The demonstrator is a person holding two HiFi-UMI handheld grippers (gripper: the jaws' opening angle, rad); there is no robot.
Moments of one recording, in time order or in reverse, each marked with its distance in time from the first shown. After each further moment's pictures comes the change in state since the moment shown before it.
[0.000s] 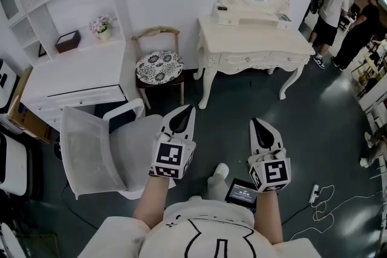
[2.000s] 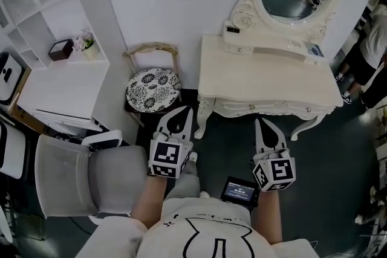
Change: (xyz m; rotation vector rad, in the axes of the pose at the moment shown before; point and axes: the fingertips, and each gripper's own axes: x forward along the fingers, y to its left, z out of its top) left arm 0.356 0.069 -0.027 -0.012 0.113 0.214; right arm 0.303 -0.270 -0.090 0.173 -0.003 0.165
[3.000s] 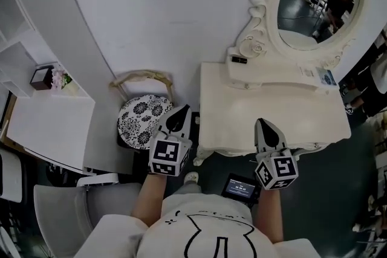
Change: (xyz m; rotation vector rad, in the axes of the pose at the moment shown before) left arm 0.223 0.134 0.012 -0.014 0.018 -0.028; right arm 0.235 -0.086 -0.021 0.079 0.062 -0.036
